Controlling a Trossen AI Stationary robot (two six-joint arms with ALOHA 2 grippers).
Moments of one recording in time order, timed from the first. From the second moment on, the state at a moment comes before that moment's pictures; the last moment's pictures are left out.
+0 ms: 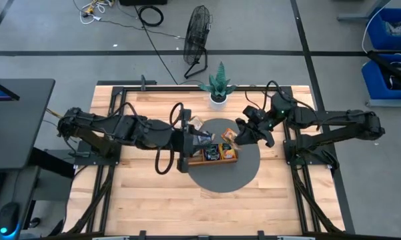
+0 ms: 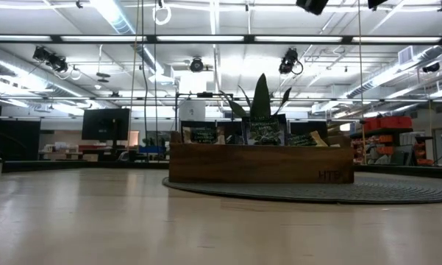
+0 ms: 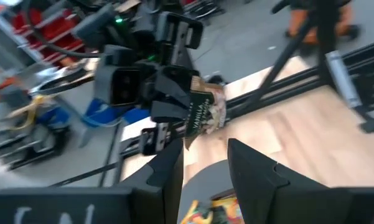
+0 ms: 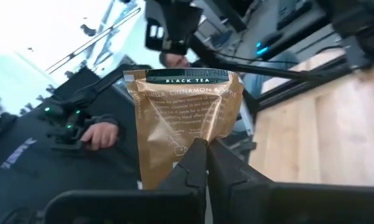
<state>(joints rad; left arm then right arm) -0.29 1.57 1.79 -0.53 -0.40 0.32 -0.12 1.05 0.84 0.19 -0.74 0.76</state>
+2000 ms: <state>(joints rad) -0.20 1.64 1.79 -0.44 -0.09 0.29 0.00 1.19 0.84 0.46 -0.71 0.85</state>
